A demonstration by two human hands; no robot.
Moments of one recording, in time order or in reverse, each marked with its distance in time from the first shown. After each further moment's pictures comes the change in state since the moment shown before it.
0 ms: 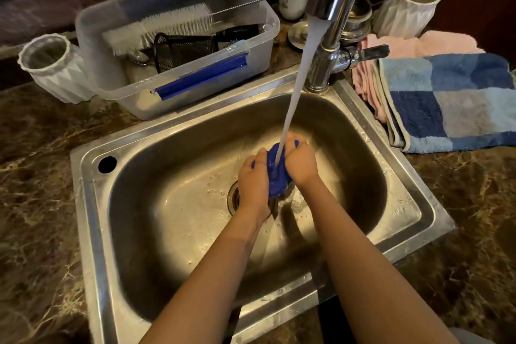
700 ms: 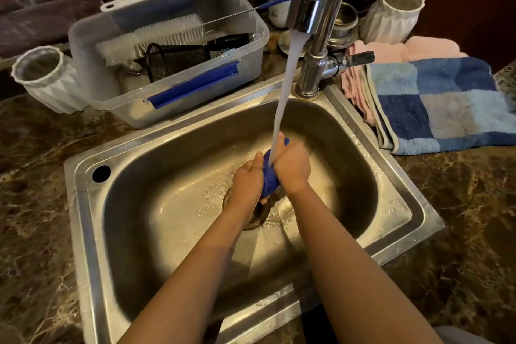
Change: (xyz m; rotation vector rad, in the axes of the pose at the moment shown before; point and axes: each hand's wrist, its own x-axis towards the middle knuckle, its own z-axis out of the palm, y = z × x) left_hand 0.002 0.011 -0.005 0.307 -0.153 -0.019; right_hand -0.003 -0.018 0.001 -0.209 0.182 0.062
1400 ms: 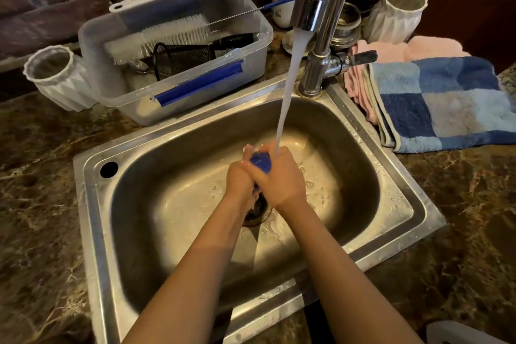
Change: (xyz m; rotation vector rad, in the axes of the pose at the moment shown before) left_hand 0.006 0.002 -0.008 -0.332 0.063 -0.079; right_hand -0.051 0.009 -0.004 -0.100 -0.174 -0.415
